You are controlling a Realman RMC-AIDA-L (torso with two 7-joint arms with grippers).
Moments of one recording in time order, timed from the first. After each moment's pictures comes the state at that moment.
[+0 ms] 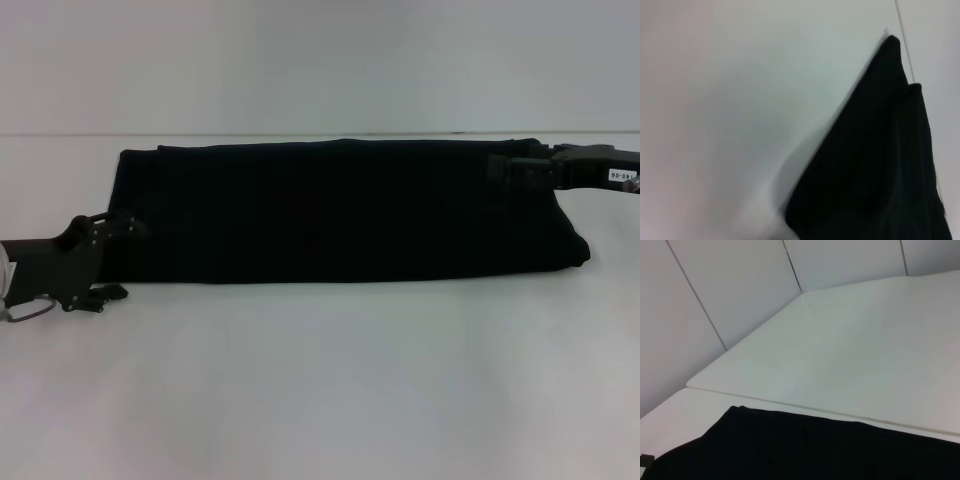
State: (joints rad) left arm -0.66 -2.02 0.34 0.59 2.48 1.17 -2.98; right arm 0.70 1.99 -0.65 -0.61 -2.04 -1.19 1.79
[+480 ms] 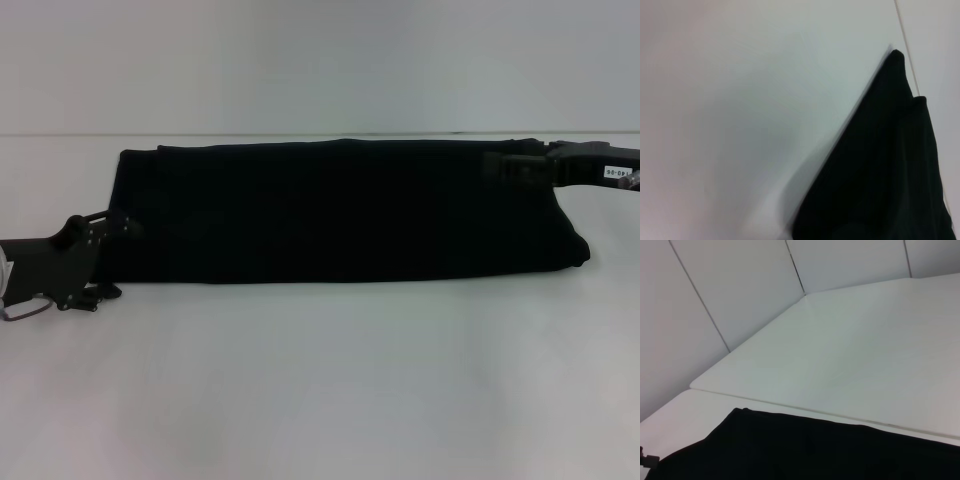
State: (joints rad) left arm -0.66 -2.02 0.34 0.59 2.49 1.14 -2.98; right arm 0.71 1.99 -0.65 -0.61 -2.04 -1.19 1.79
